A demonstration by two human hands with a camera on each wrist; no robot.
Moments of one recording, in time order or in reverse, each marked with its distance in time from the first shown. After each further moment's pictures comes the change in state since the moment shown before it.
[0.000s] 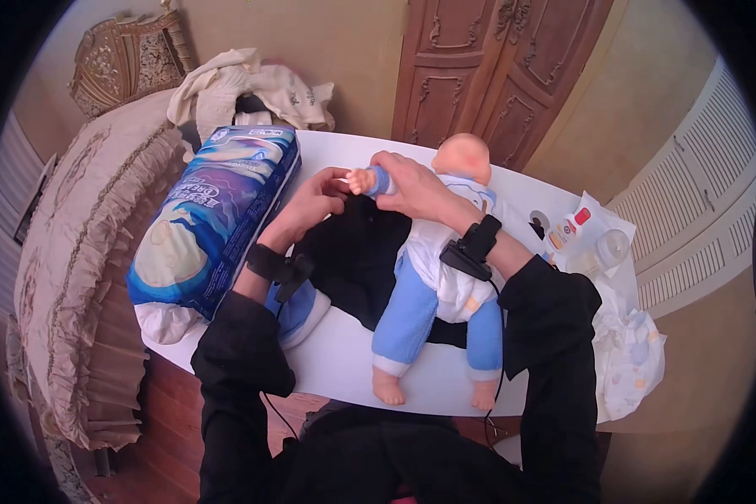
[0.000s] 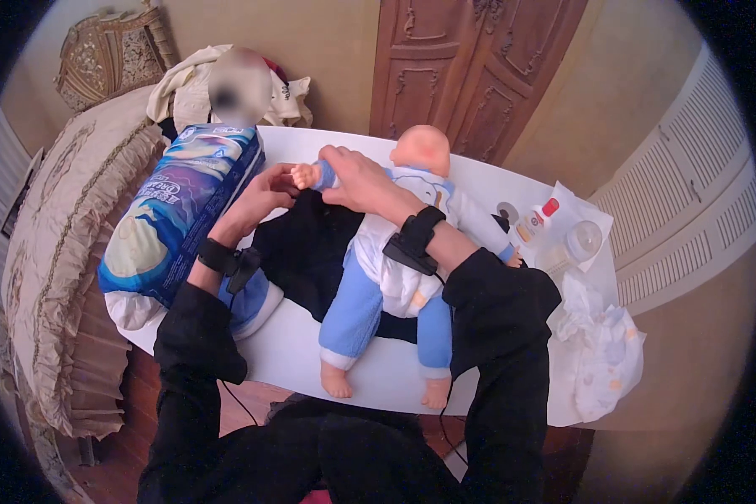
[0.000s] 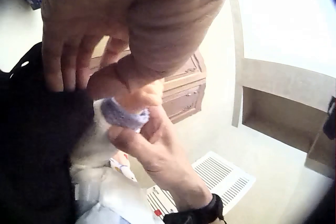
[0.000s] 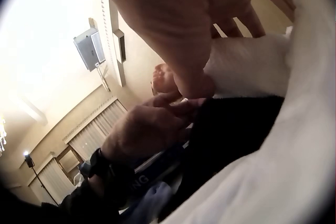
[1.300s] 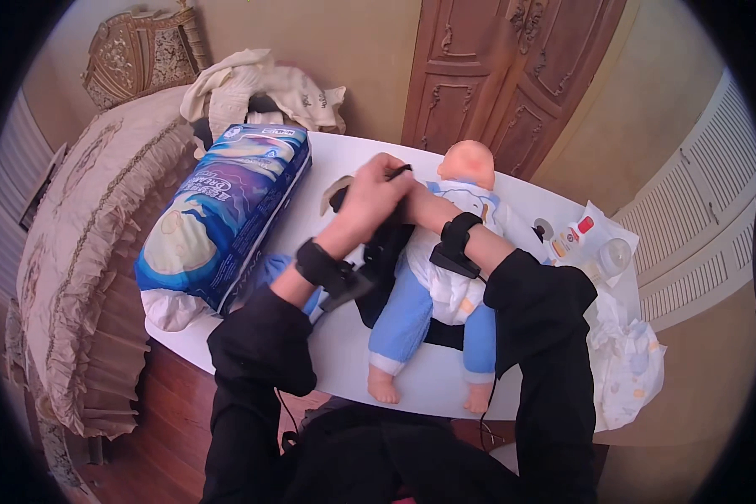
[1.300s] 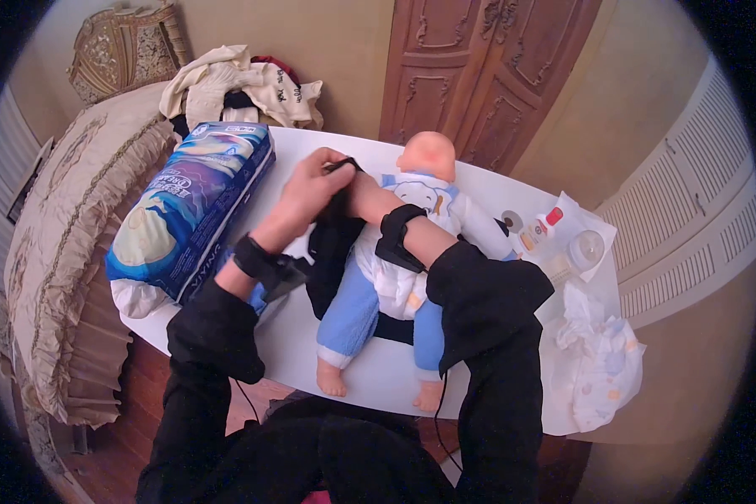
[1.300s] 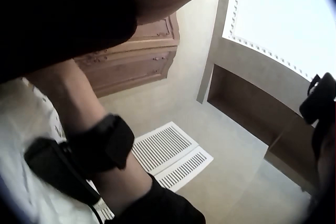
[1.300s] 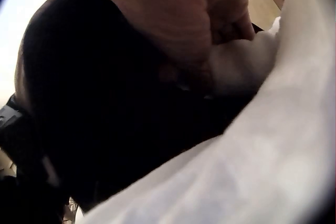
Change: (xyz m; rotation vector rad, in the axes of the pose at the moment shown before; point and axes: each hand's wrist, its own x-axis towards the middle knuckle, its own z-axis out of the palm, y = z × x) left_hand 0.005 0.071 0.079 -0.072 0.321 0.066; right_hand -0.005 0.010 0.025 0.036 -0.264 0.162
